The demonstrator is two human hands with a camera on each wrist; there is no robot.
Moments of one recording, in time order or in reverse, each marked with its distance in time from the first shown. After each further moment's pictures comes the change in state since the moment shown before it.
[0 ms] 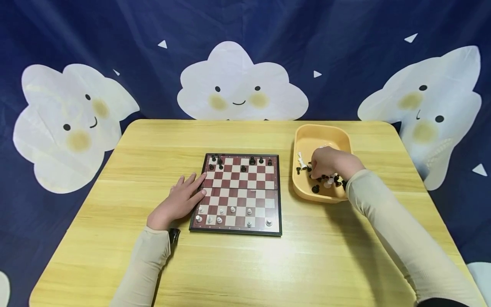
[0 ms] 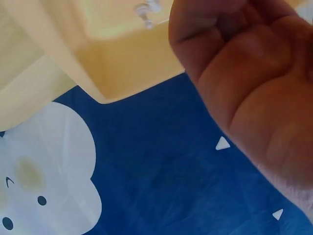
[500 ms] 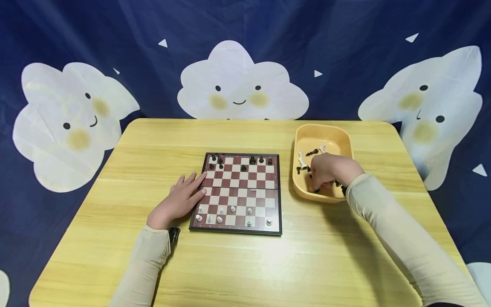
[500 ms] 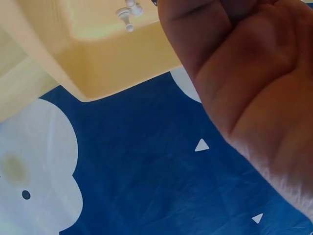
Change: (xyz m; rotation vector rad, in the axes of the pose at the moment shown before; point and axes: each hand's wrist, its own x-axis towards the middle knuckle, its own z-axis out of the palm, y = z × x) left_hand 0.000 0.001 -0.001 0.001 0.003 -0.001; right_hand -0.011 -0.011 0.009 0.070 -0.062 0.021
